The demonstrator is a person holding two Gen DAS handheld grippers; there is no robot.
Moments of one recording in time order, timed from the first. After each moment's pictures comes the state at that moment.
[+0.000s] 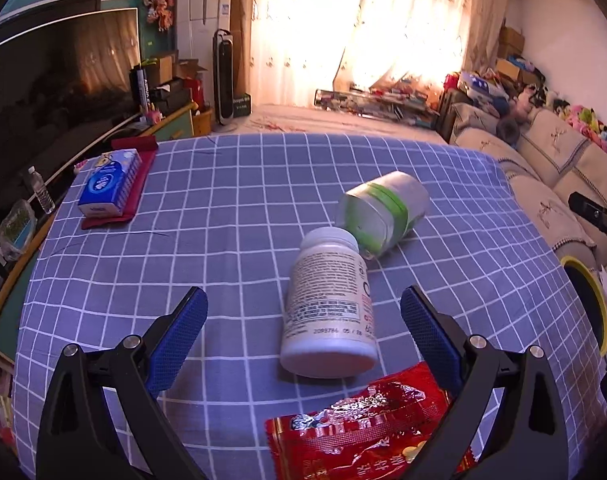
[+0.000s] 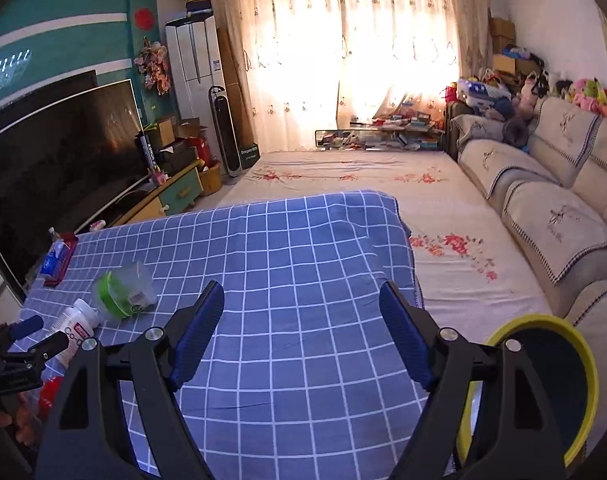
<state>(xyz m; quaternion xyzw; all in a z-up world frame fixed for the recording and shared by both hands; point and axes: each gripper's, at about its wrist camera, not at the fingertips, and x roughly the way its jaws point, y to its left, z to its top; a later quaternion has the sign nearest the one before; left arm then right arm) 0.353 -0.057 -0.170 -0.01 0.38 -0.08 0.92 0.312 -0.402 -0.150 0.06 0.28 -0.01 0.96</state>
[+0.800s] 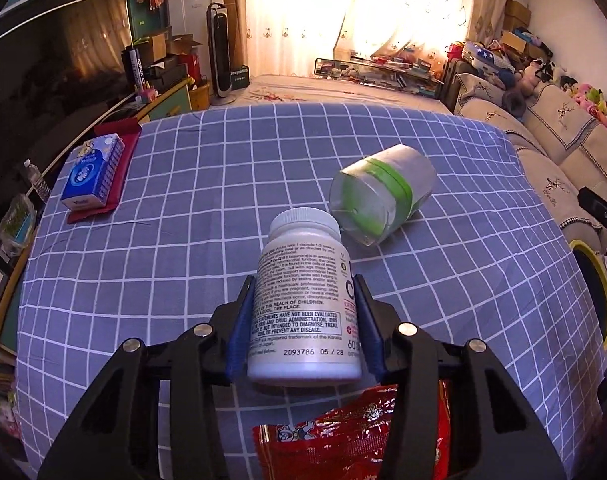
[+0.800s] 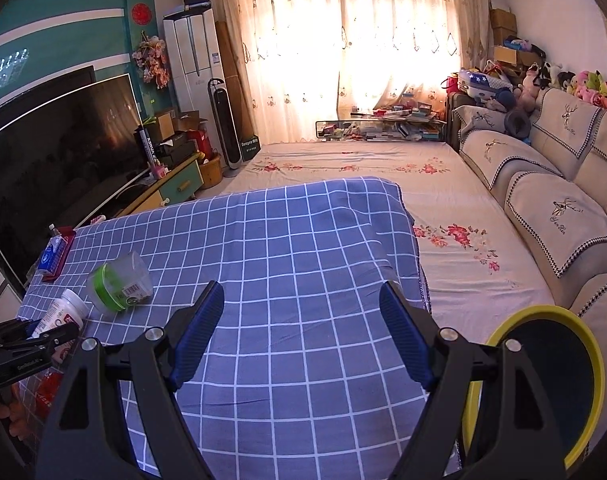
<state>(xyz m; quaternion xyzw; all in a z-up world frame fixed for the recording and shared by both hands) 0.368 -0.065 -0.173 0.01 0.42 -0.08 0.90 0.321 -0.403 -0.162 0.07 0.30 -0.01 0.95</state>
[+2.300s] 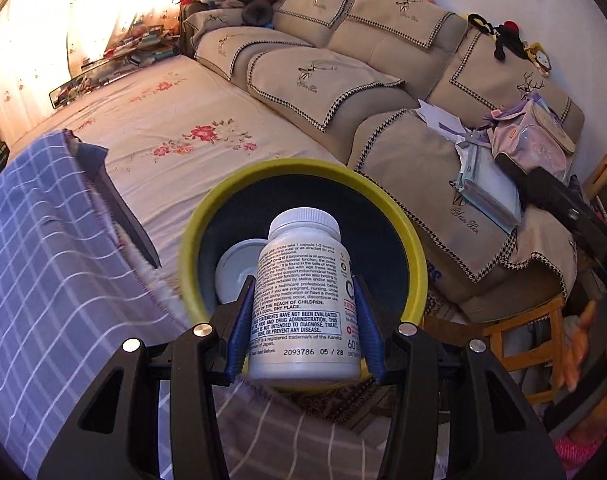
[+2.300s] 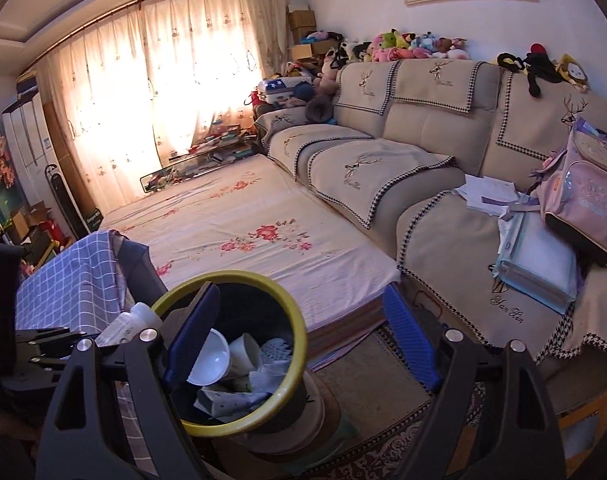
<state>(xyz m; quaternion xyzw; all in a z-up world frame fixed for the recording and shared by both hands) 0.266 -0.538 -0.167 0.16 0.45 -0.45 0.76 0.086 -0.657 -0.157 0.17 0.25 -0.31 0.90</state>
